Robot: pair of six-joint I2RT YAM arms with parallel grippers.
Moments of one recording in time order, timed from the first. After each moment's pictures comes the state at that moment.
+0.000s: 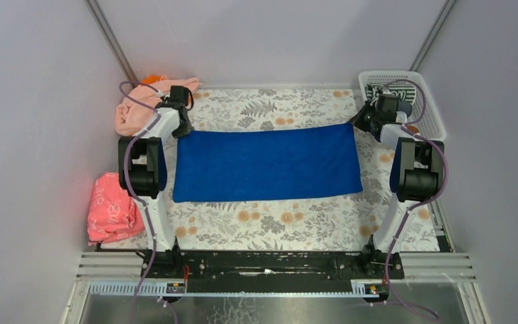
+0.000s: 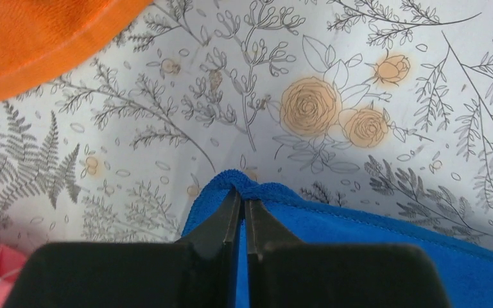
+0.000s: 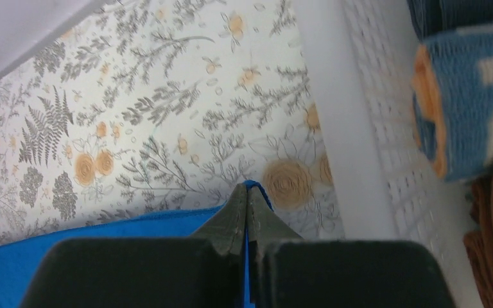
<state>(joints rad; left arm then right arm) 0.01 2.00 1.55 -0.62 -0.29 -0.42 -0.13 1.95 1.24 0.07 -0.26 0.44</state>
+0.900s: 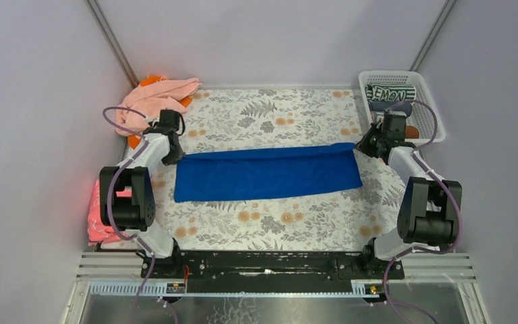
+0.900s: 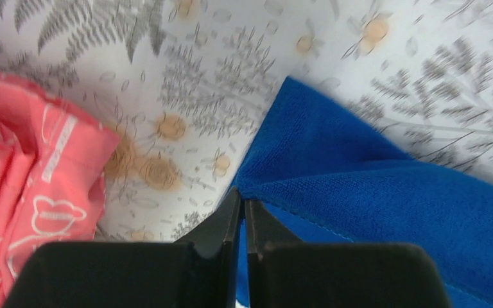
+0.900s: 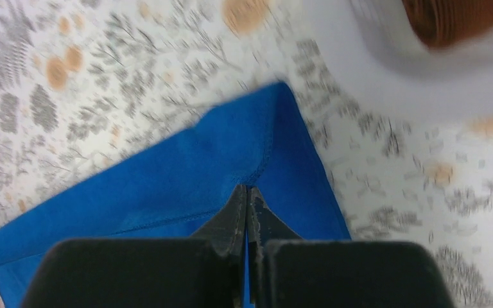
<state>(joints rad) 0.03 1.66 1.15 -0.62 -0.31 -0.45 -0.13 1.55 0.97 -0.18 -0.20 0.45</state>
